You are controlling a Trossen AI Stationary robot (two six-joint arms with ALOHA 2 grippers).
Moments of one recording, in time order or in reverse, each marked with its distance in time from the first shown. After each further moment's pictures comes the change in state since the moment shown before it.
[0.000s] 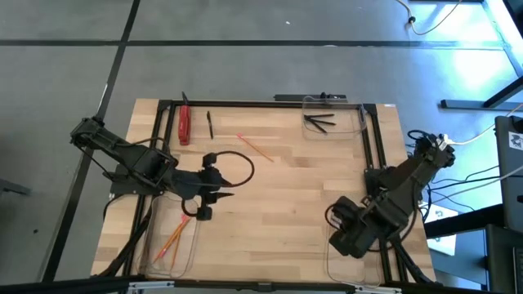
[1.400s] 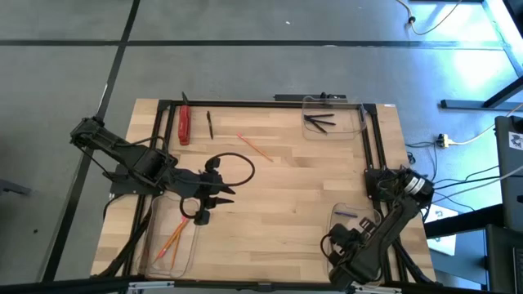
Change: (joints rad) left arm 0.000 0.000 0.000 0.062 0.112 -0.001; right arm 0.136 0.426 -0.001 -0.116 -0.073 0.100
